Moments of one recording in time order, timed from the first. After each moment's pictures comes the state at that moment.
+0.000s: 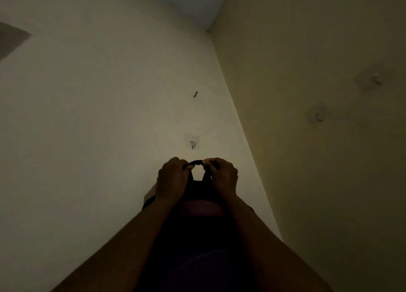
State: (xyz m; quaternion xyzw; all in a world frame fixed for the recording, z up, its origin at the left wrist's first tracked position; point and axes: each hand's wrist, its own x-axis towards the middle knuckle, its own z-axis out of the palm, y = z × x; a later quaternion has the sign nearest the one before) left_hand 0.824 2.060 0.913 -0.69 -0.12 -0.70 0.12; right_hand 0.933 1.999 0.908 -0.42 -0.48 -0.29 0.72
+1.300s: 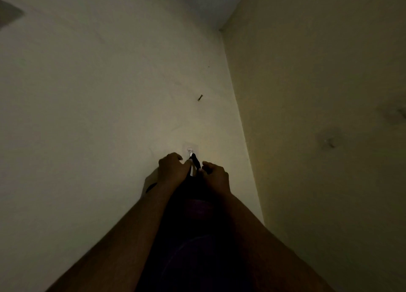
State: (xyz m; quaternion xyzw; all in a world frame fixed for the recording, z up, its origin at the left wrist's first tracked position) left_hand 0.839 2.048 0.979 -0.71 -0.19 -0.68 -0.08; right_hand 0.944 2.000 0.965 -0.55 -0.52 -0.25 0.61
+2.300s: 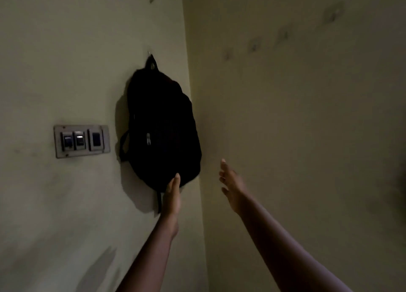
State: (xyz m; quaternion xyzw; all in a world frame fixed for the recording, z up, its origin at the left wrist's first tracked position) left_hand 0.619 1.768 0.541 -0.67 -0.15 -0.37 -0.63; right_hand 0.708 1.649 0.562 -0.61 -0.24 0.11 0.75
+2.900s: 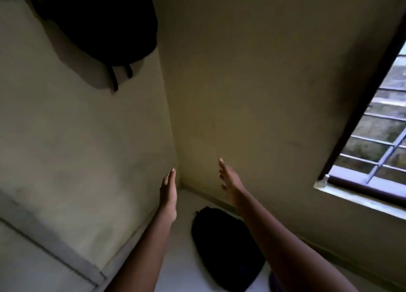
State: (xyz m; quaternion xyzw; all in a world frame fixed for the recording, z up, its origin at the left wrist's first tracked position) left_hand 0.551 1.640 0.269 -0.63 -0.35 -0.16 -0.68; right_hand 0.638 1.501 0.284 -0.70 0.00 0.24 0.67
